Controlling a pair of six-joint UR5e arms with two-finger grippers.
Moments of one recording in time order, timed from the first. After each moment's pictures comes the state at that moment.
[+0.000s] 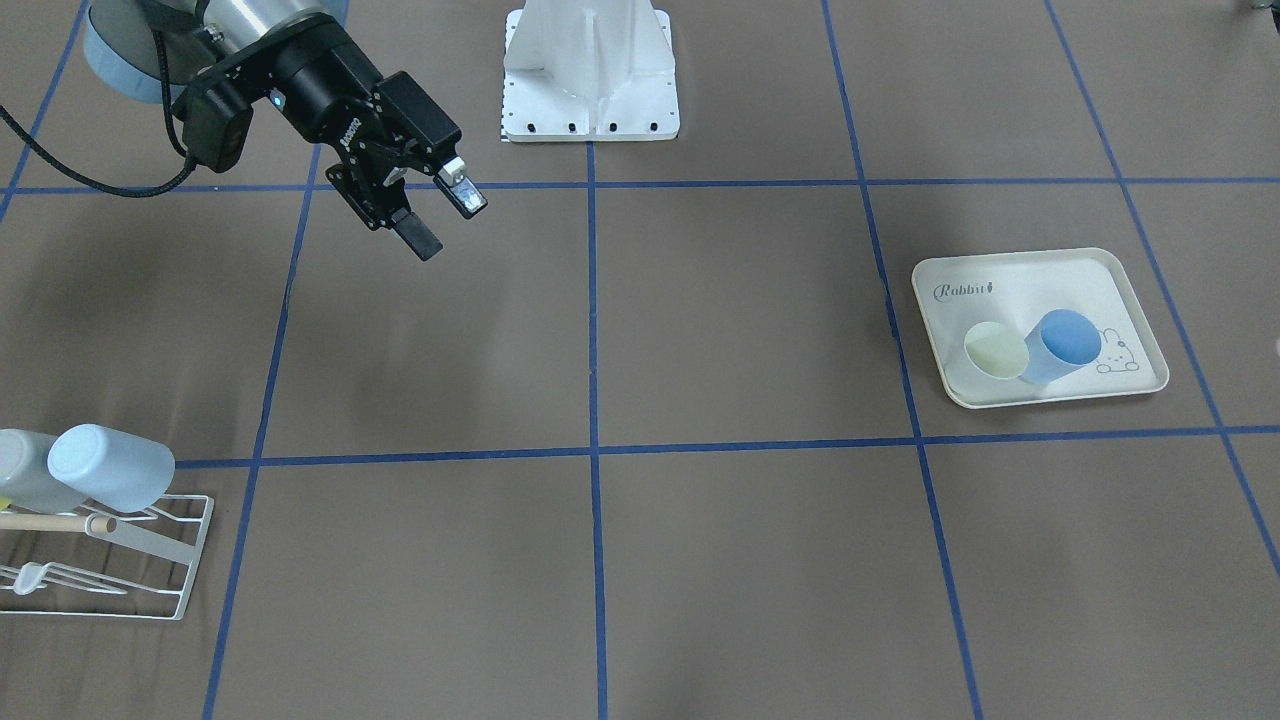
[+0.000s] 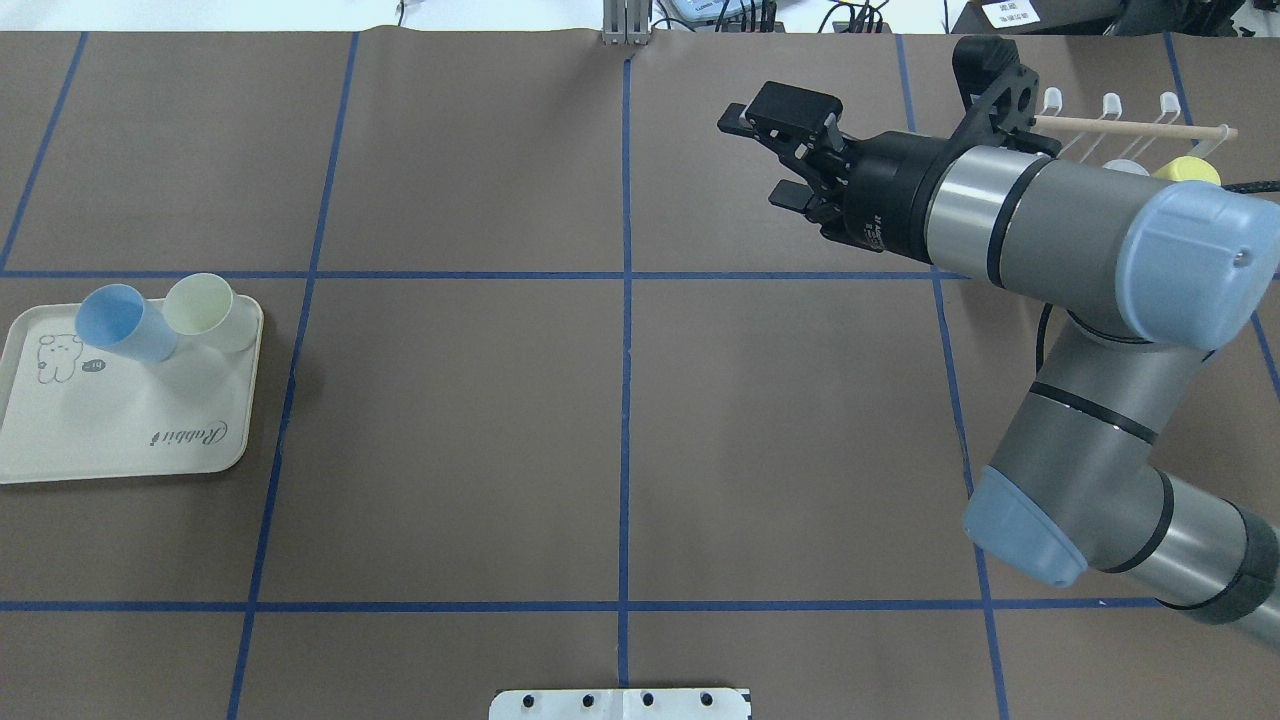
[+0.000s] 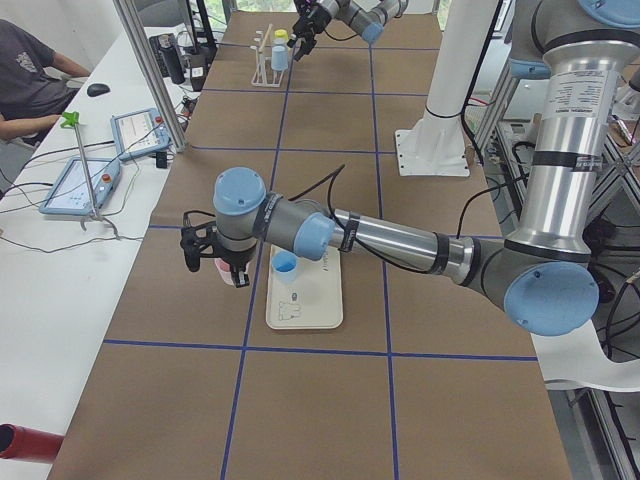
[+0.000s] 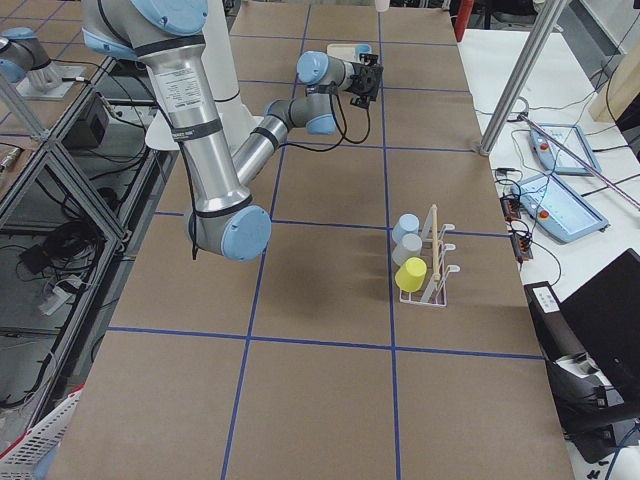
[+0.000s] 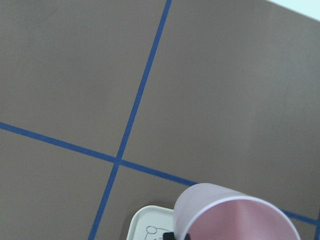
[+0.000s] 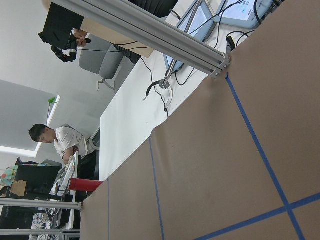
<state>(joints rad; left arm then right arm) -1.55 -1.70 -1.71 -1.75 -2.37 -0.75 0.66 -1.19 1.98 -0.74 1.57 1.80</state>
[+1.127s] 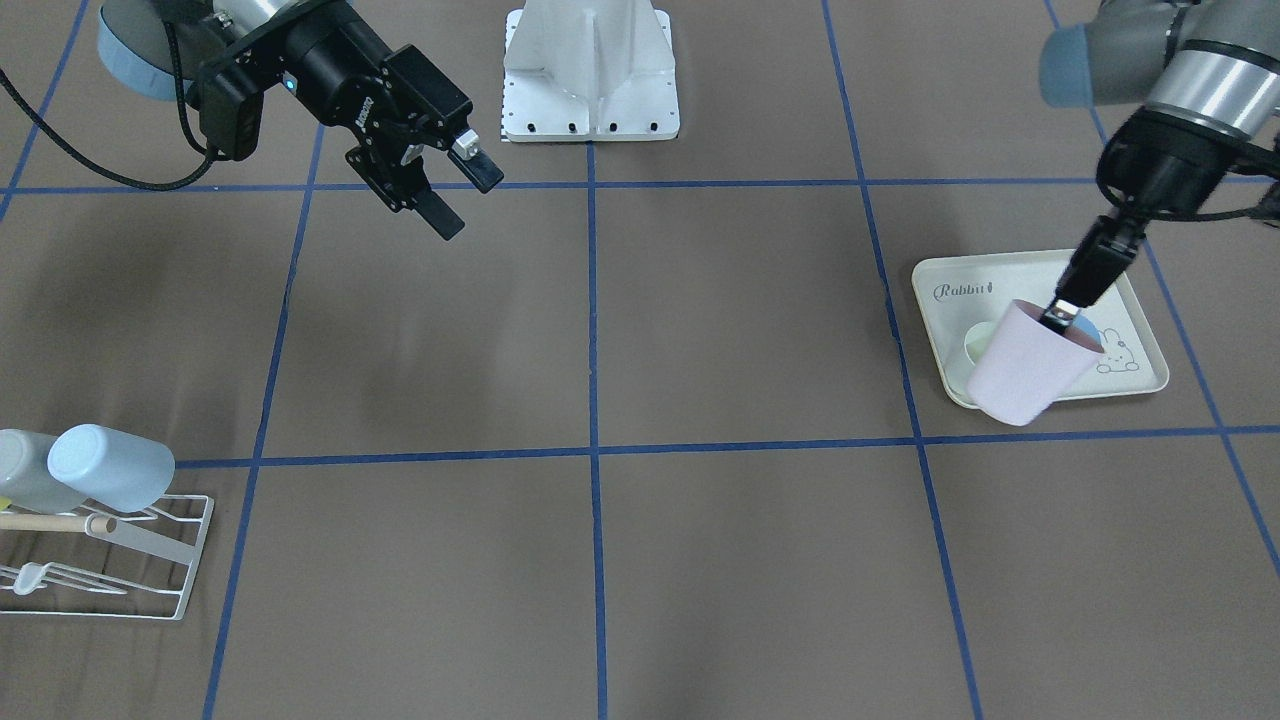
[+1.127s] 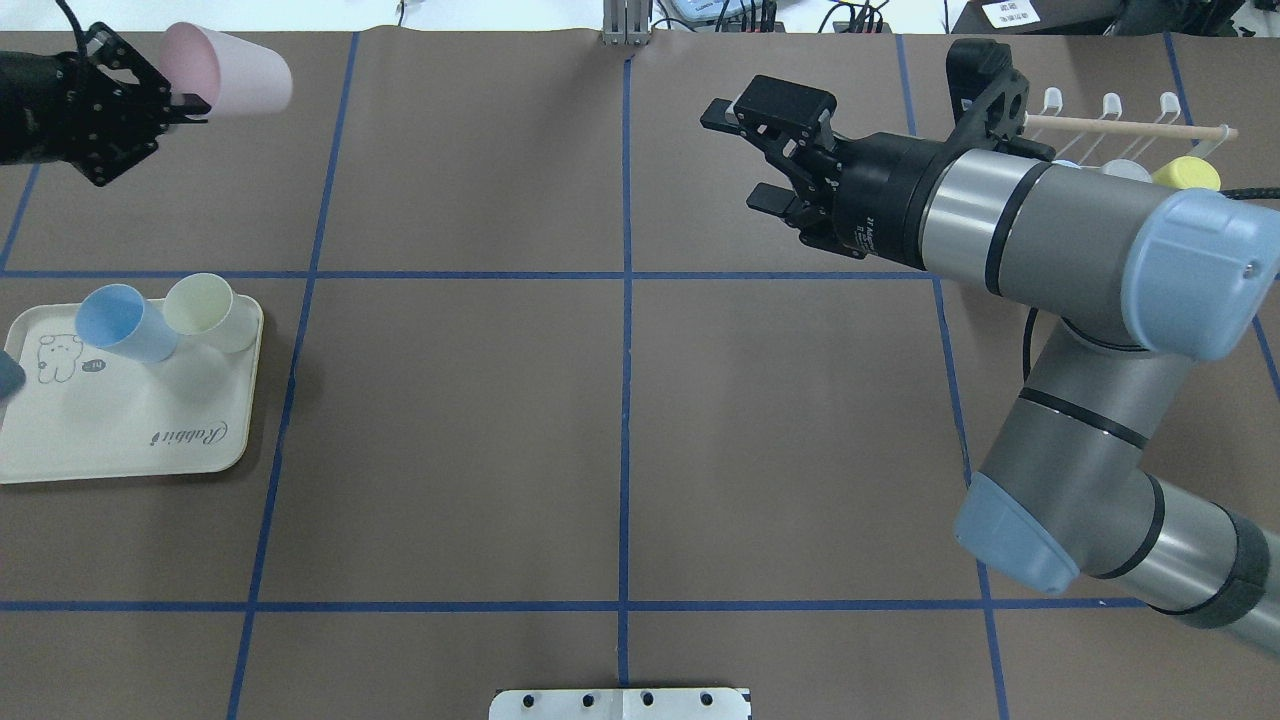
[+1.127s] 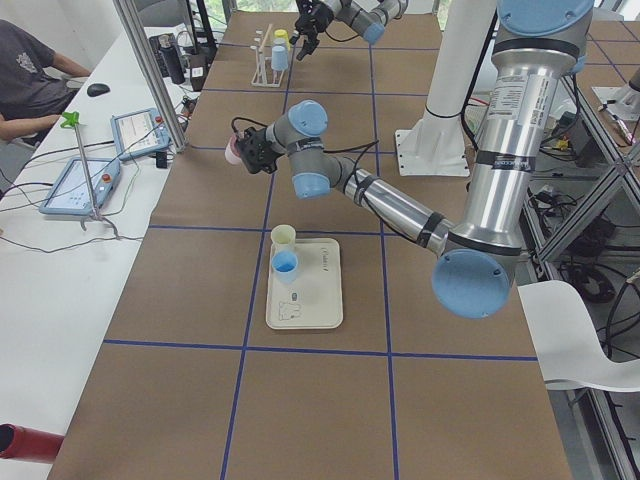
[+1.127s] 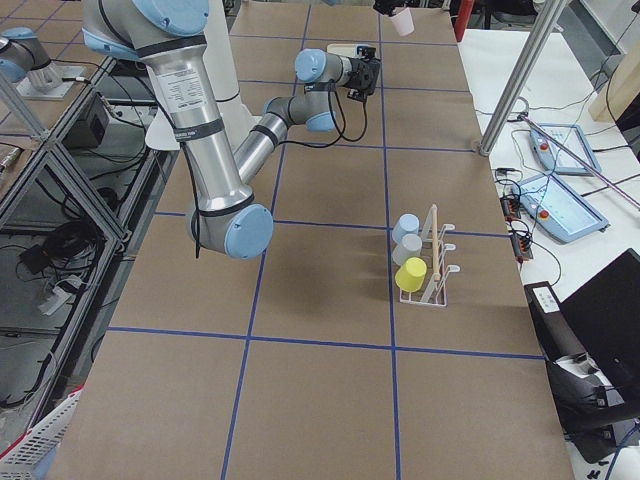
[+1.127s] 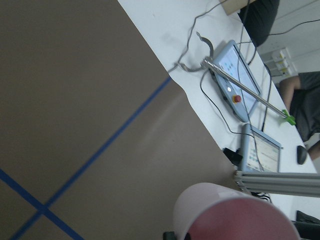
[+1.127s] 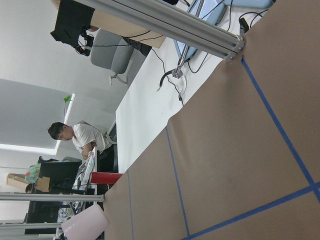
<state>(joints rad) -0.96 -1.74 -1.92 -2.47 -1.83 -2.05 0.65 -1.18 1.99 -0.67 1.58 1.87</state>
